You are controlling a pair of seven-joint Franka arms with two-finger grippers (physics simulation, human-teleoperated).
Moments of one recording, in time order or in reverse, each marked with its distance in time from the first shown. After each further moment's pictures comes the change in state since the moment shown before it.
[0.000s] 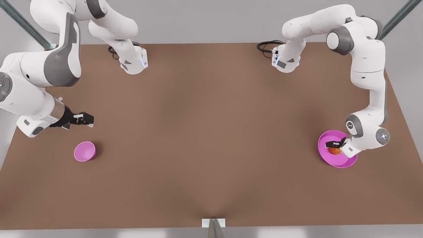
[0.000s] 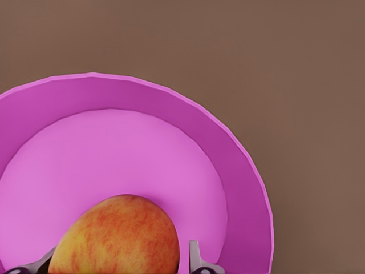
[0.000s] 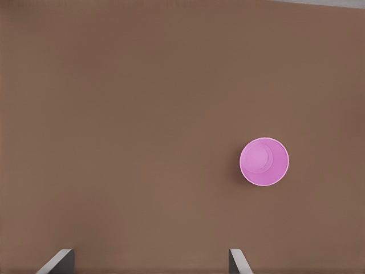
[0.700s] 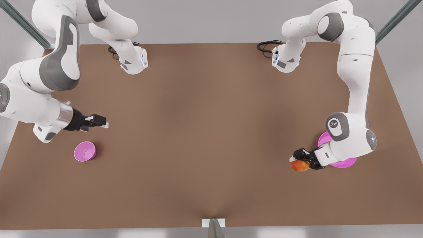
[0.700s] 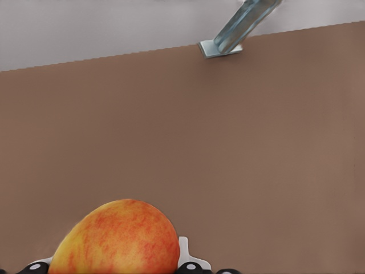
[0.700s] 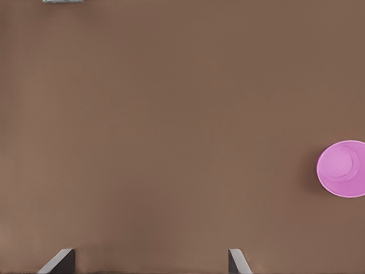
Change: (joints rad) left arm -0.093 -0.033 -0.399 0.291 -0.374 -0.132 0.129; right arm -0.009 0.060 -0.004 0.003 0.300 0.004 0.010
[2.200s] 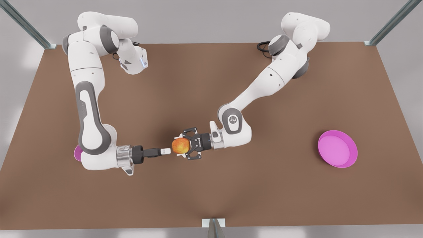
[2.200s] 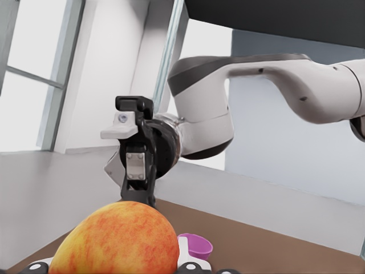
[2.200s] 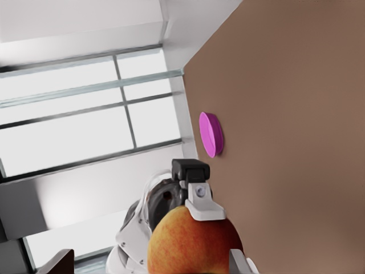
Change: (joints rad) left arm -0.607 0.454 -0.196 0.520 -1.064 0.387 1.374; right arm 0.099 0.388 0.047 -0.088 1.085 0.267 -0.224
